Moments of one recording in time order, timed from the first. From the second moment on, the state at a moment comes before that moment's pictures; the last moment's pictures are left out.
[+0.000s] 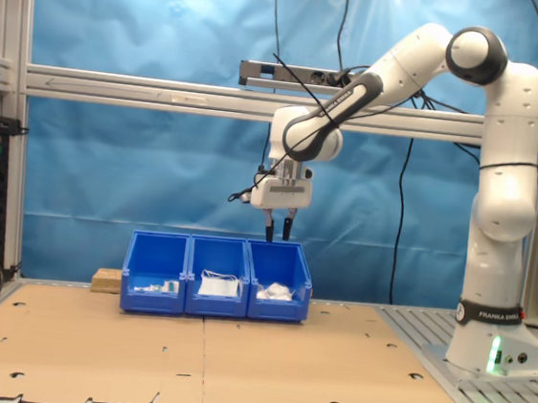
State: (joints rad) arm -0.36 0.03 -0.24 -2.30 0.02 2.32 0.99
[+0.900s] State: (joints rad) arm -0.17 -0.06 -0.24 -2.15 0.02 2.20 0.99
